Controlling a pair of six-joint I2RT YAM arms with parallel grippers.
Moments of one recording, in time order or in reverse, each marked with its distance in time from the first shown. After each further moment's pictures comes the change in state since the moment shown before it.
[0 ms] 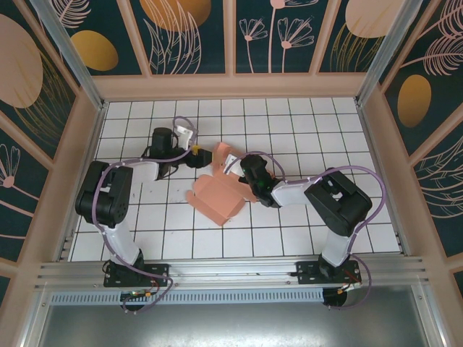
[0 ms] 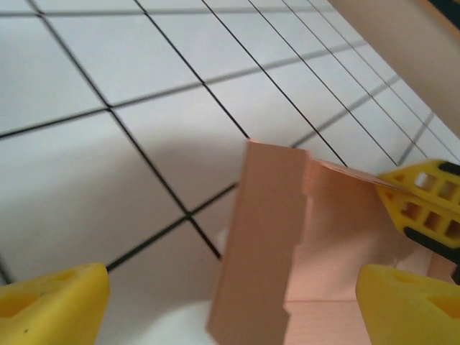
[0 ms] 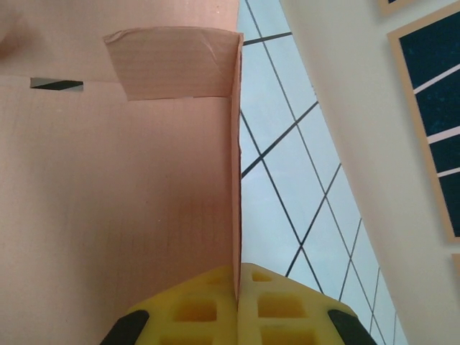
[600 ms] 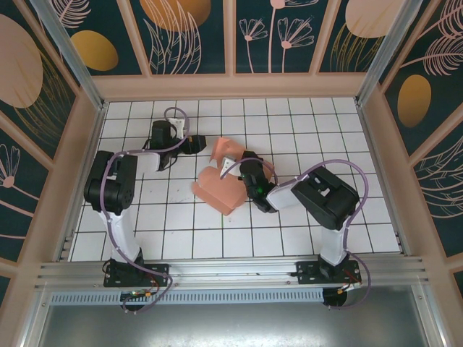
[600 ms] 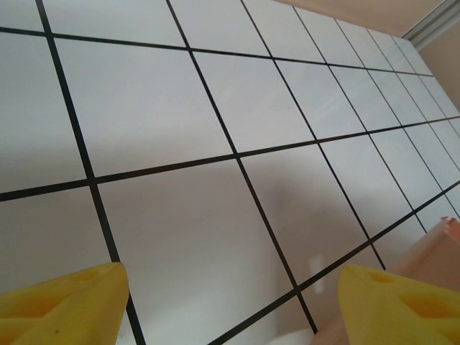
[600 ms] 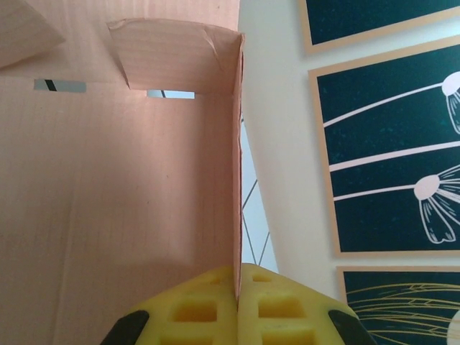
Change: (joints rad) left arm 0.030 0.173 0.178 -0.023 -0.162 -0.143; right arm 0.033 0.111 -0.029 0.349 0.147 -0.334
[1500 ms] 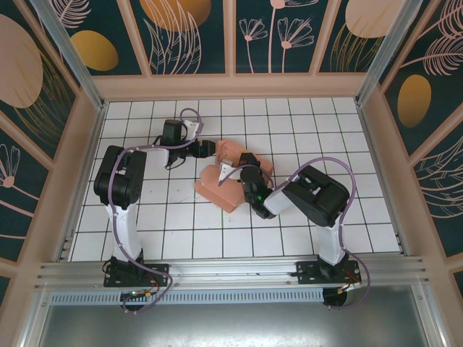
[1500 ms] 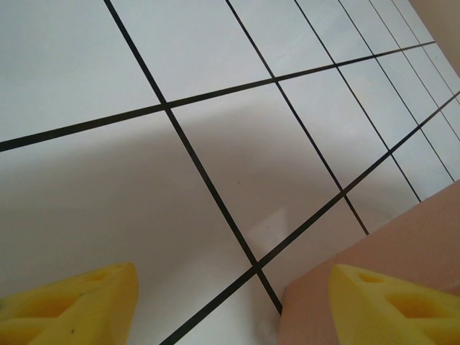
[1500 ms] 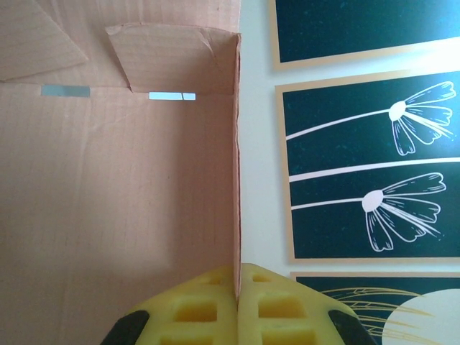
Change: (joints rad) left arm -0.060 0.084 0.102 -0.137 0.105 0.102; right arm 0.036 0.071 -0.037 0.232 0.055 -0.180
